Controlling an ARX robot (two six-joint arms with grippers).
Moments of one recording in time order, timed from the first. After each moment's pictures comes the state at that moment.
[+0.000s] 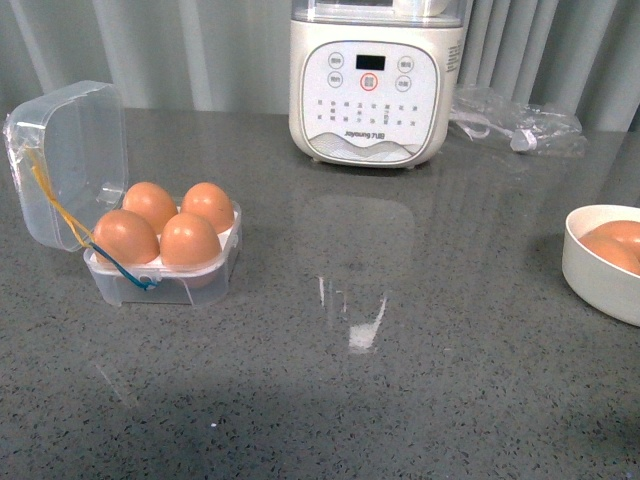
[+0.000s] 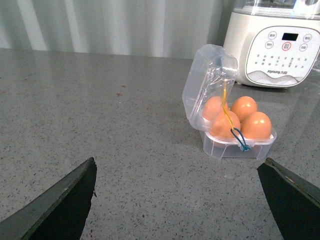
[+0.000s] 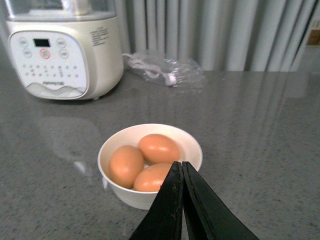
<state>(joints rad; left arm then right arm) 0.00 0.00 0.03 0.00 0.00 0.00 0.02 0.83 0.06 0.76 0.01 0.00</state>
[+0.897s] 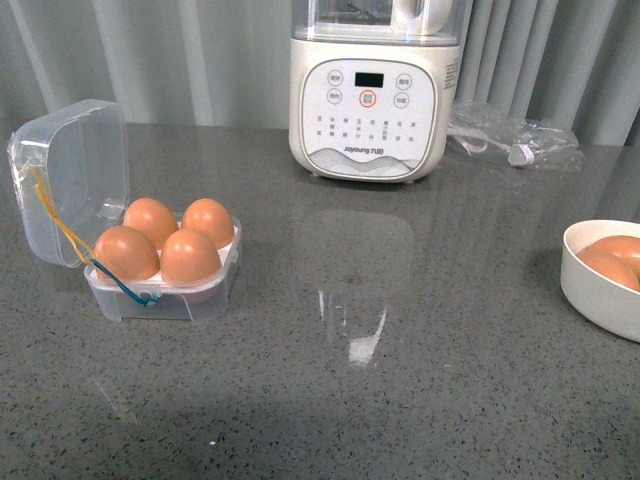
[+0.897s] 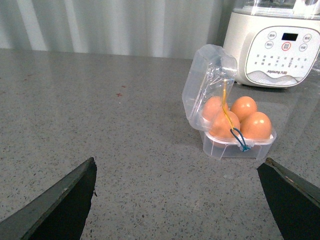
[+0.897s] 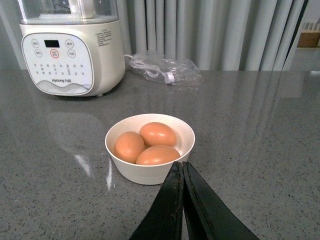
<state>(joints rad) 0.00 0.00 0.03 0.00 0.00 0.00 0.00 0.31 0.01 0.31 0.00 0.00</state>
